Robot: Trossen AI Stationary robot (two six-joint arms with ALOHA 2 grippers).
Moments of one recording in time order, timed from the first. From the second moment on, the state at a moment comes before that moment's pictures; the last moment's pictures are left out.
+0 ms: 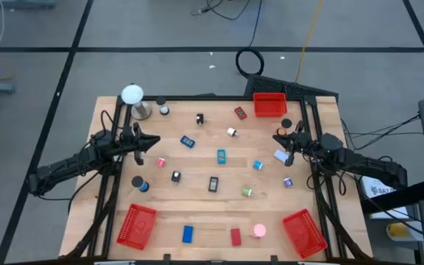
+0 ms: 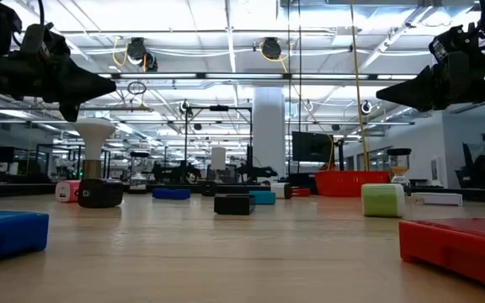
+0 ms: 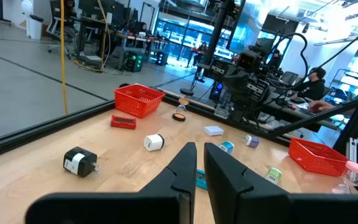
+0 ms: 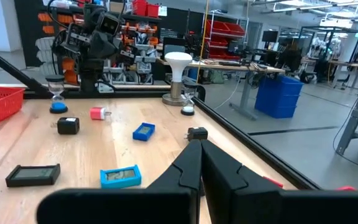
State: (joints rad) left arm 0.41 0.04 0.02 0.06 0.18 -0.27; right arm -0.27 0.04 0.01 0.01 0.08 -0.09
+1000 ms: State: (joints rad) left arm 0.41 0.04 0.02 0.06 0.18 -0.27; right arm -0.27 0.40 0.12 0.33 0.08 0.02
